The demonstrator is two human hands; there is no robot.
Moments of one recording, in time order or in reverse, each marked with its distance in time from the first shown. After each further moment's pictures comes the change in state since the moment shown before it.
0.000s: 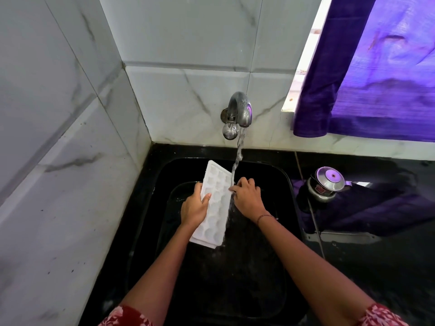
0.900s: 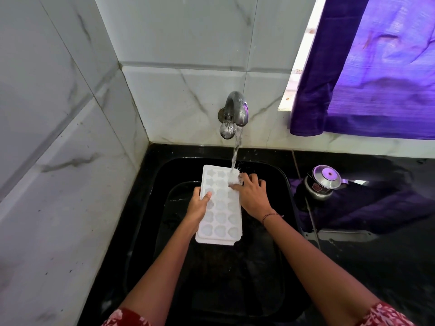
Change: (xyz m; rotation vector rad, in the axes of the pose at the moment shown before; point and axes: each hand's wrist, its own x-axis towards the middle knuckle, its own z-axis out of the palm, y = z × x) left_hand -0.002 0.012 0.009 -0.727 -0.150 -0.267; right_hand -0.008 0.016 -0.011 -0.226 0.070 -0.083
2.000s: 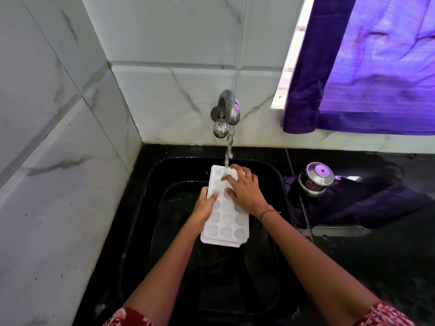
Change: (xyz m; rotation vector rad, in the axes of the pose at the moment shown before) left_hand -0.001 0.002 0.026 -0.088 -0.129 -0.045; right_hand 0.002 0.006 -0.004 0.136 0.080 -0.086
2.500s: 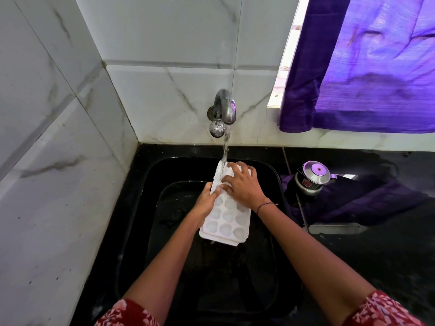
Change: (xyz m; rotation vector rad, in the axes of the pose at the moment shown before) left_hand 0.011 0.008 0.008 0.071 -0.097 0.017; right_hand 0.011 0.006 -0.009 -0.109 -0.041 -0.009
